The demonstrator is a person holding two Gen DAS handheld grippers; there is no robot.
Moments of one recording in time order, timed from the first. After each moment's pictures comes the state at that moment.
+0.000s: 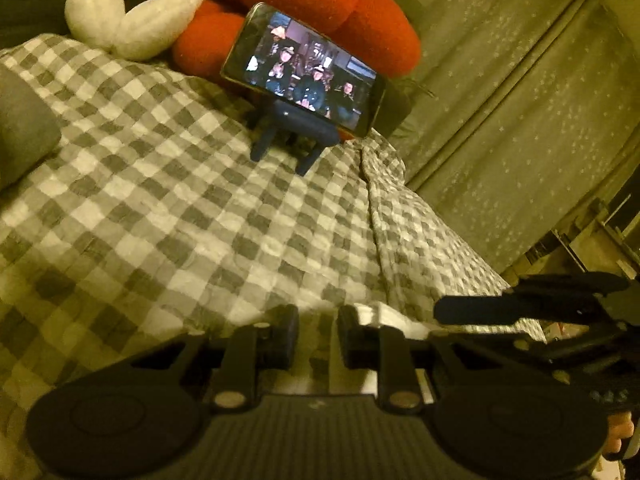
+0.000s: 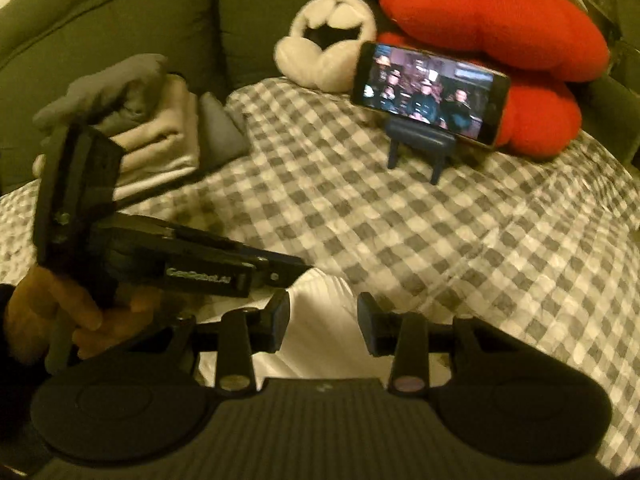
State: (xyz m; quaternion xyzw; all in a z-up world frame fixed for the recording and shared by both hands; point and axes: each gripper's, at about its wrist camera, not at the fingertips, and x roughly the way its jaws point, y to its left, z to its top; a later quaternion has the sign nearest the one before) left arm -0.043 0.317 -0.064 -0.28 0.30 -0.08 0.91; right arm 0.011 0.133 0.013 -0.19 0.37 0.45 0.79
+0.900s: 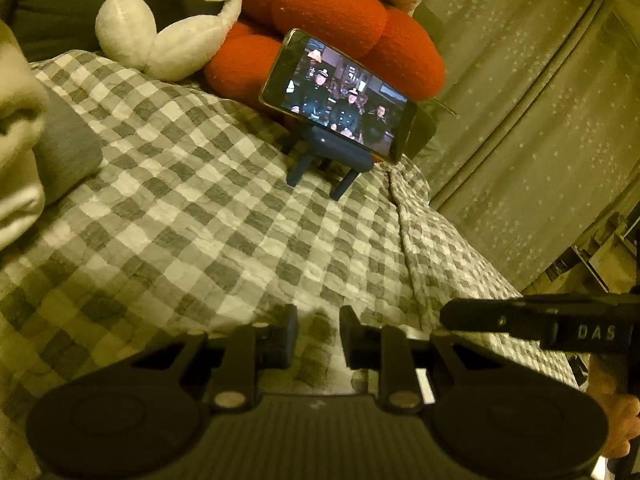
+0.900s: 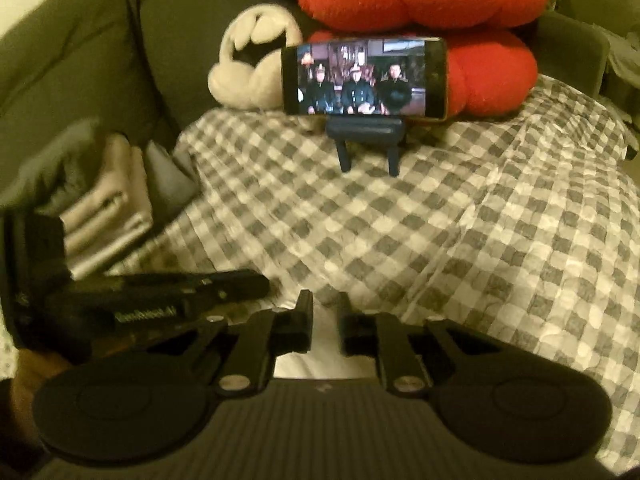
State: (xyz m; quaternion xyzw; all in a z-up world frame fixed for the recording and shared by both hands) left arm -0.044 0.332 -0.066 -0.28 0.29 -0.05 0.91; right arm 0.045 0.128 0.006 -0.08 0.41 0.40 0.82
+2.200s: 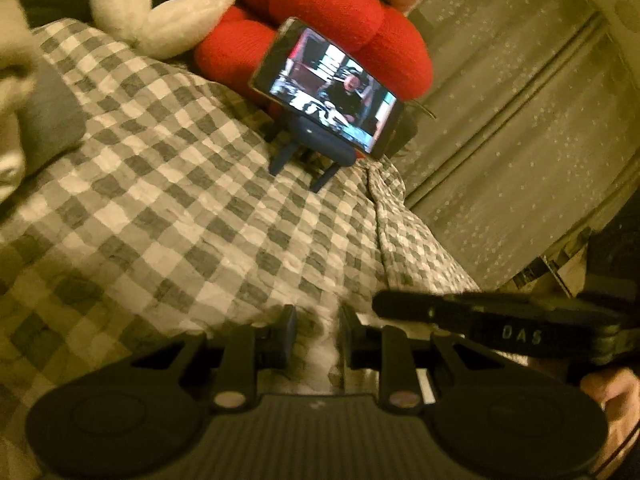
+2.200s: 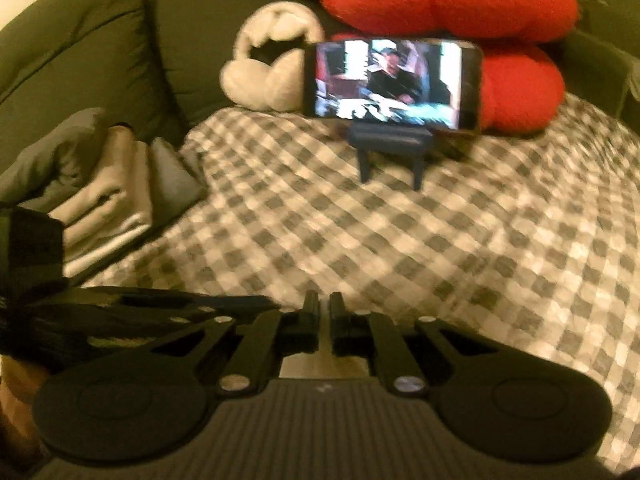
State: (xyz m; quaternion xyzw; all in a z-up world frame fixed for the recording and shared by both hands) left arm -0.043 0.343 -0.073 -0.33 0.29 -0.08 0.90; right arm 0.056 0.148 -0.015 -0.09 0.40 0.42 0.81
